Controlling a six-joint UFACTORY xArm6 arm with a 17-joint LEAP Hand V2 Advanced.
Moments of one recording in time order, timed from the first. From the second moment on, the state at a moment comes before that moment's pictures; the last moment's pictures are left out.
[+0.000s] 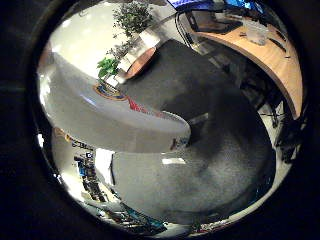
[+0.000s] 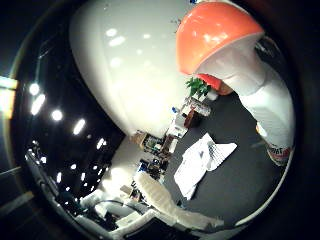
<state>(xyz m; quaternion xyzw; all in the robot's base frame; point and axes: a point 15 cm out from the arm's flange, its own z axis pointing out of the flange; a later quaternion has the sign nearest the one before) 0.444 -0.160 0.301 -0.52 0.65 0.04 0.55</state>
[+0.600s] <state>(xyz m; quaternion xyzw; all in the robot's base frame) 0.467 -0.141 0.290 -0.51 0.65 0.06 0.57</state>
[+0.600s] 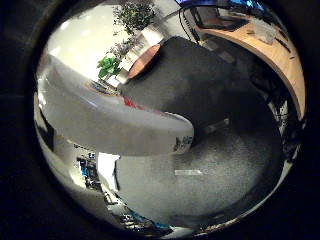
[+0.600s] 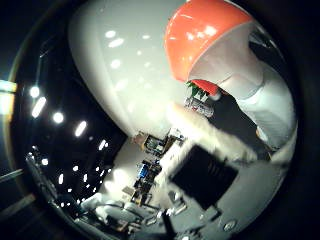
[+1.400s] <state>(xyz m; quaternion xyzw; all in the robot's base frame) 0.464 -0.128 0.334 -0.52 0.62 0.03 0.58</state>
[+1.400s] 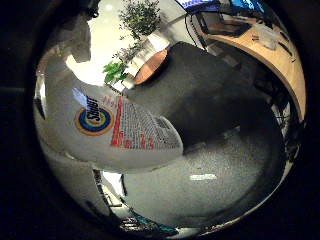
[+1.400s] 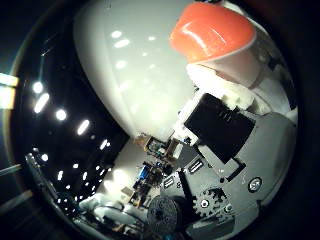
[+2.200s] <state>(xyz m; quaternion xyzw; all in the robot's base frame) 0.361 0.007 0.443 -0.73 0.60 0.03 0.32</state>
